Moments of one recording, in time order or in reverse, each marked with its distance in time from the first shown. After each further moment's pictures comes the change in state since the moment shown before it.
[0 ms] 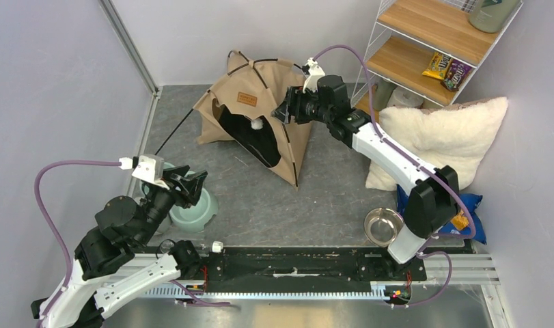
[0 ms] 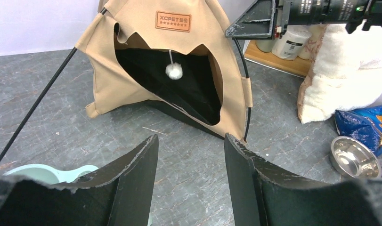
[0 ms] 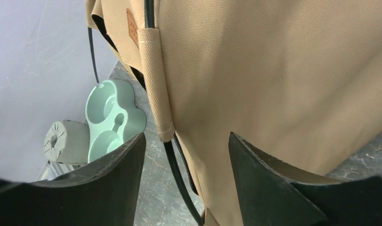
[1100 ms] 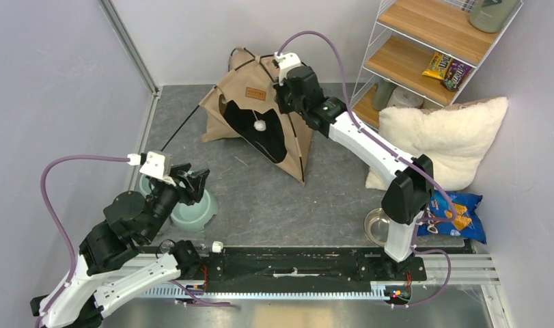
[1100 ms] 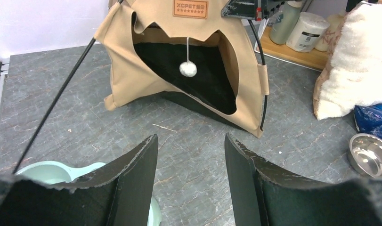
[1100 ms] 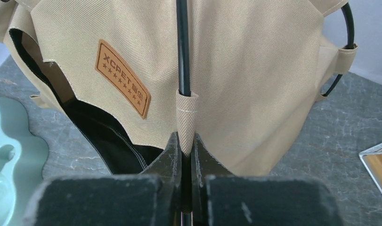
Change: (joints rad) left arm 0.000 0.039 0.000 0.000 -0.033 0.030; right arm 0.150 0.181 0.335 -0.200 0.488 -0.367
